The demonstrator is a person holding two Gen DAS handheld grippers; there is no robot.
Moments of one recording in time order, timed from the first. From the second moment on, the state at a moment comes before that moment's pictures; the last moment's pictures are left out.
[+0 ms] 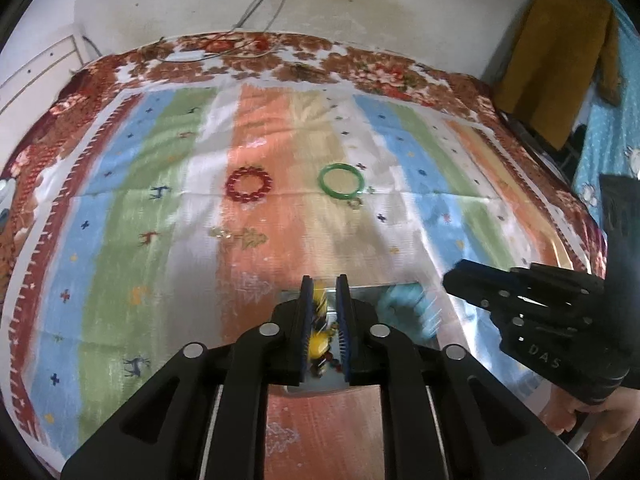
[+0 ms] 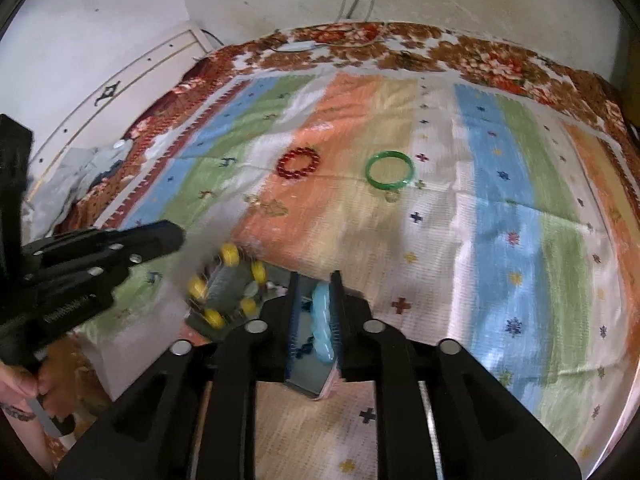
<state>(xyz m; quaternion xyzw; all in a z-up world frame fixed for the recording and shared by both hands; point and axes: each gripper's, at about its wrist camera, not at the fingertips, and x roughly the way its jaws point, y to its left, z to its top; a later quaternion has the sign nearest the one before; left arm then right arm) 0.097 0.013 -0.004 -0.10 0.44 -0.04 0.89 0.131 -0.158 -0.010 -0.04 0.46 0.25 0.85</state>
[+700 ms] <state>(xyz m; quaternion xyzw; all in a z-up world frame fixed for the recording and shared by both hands) 0.125 0.052 -0.015 -0.11 0.45 0.02 0.89 0.167 -0.171 -0.023 -0.01 0.47 0.22 0.85</state>
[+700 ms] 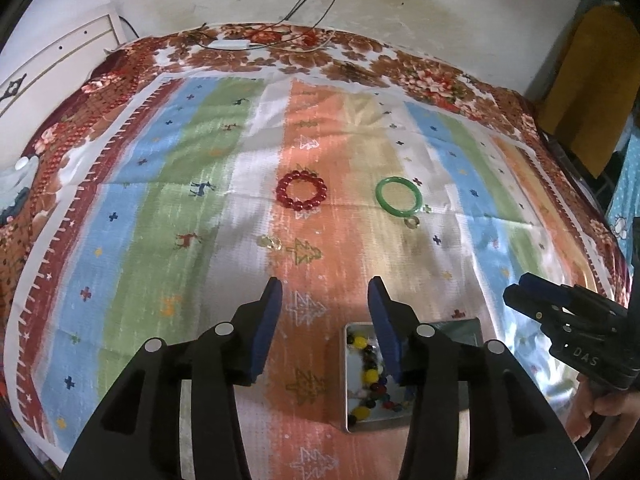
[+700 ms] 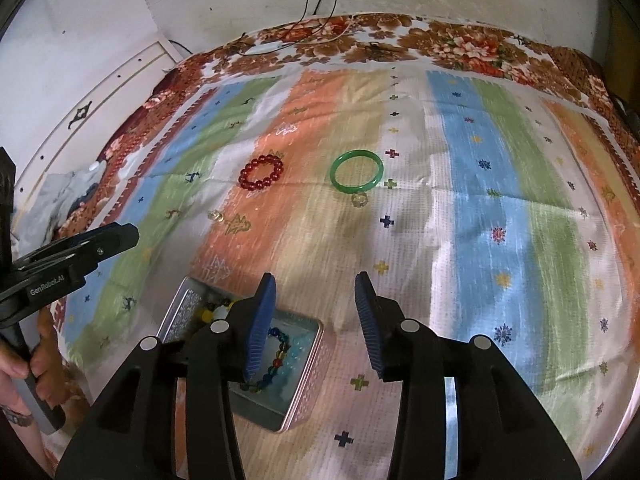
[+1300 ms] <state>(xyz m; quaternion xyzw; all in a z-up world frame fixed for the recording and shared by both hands) 0.175 0.066 -0.036 -0.09 0.47 0.05 0.88 0.213 -0.170 -0.038 -0.02 0.48 0.19 0.86</state>
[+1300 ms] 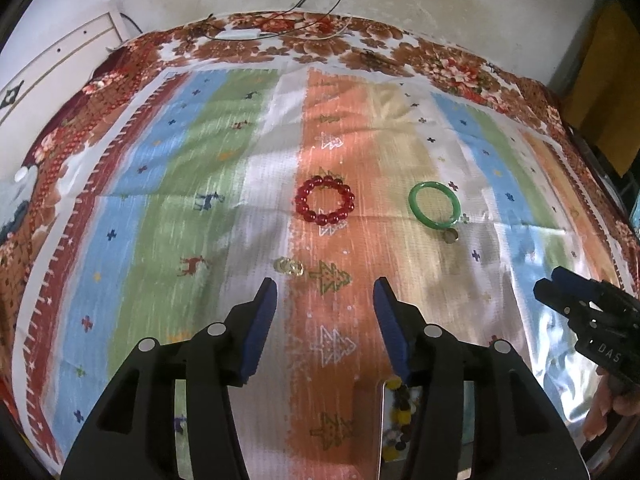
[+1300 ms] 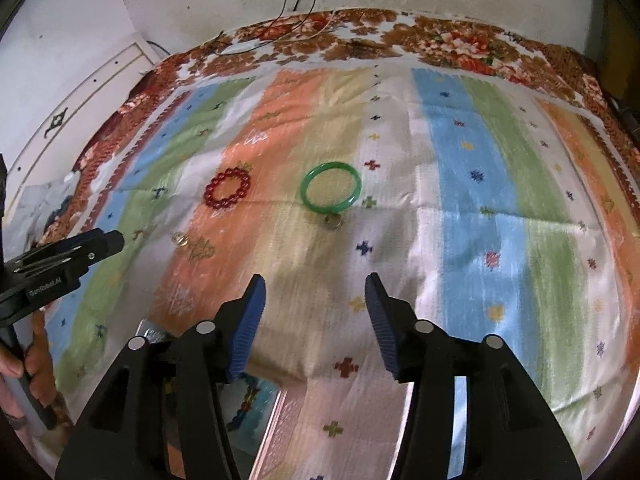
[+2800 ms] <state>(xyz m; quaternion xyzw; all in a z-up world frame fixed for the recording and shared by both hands) 0.252 0.078 -0.070 -0.09 0.48 0.07 0.87 0.293 -0.152 -0.064 -0.02 0.47 0.15 0.87</state>
